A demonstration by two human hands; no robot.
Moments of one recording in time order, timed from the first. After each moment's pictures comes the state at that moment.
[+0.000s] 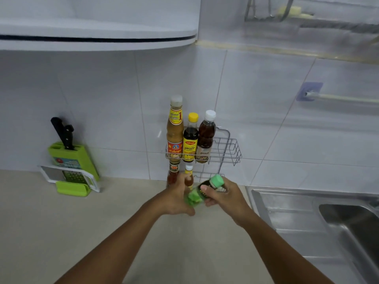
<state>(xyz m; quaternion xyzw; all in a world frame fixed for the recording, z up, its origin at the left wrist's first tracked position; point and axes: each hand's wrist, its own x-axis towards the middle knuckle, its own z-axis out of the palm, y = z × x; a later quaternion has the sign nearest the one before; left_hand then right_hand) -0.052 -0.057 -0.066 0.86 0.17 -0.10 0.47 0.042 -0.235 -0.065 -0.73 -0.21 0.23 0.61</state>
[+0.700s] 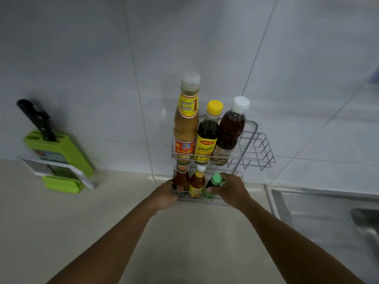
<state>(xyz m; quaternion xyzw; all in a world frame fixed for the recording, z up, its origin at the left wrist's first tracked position) 0.000 0.027 -0.144 0.78 0.30 -0.12 0.54 0.159 -0.154 -0.168 -0.90 -0.22 0.20 0.33</state>
